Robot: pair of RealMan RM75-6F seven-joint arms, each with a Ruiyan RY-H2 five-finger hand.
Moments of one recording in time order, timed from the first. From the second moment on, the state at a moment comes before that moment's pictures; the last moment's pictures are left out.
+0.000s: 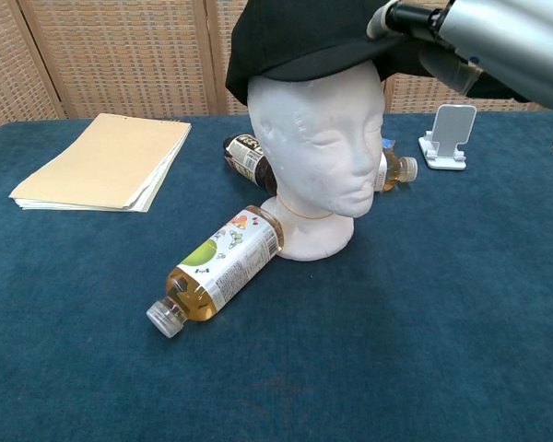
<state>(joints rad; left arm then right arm) -0.10 -1.00 -0.02 -1.86 1.52 1.48 0.16 0.67 -1.48 0.12 -1.21 -2.03 1.60 -0.75</state>
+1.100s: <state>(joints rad) -0.10 -0.99 -0.02 -1.86 1.52 1.47 0.14 0.60 -1.53 0.09 -1.30 -2.01 1.49 -0.89</state>
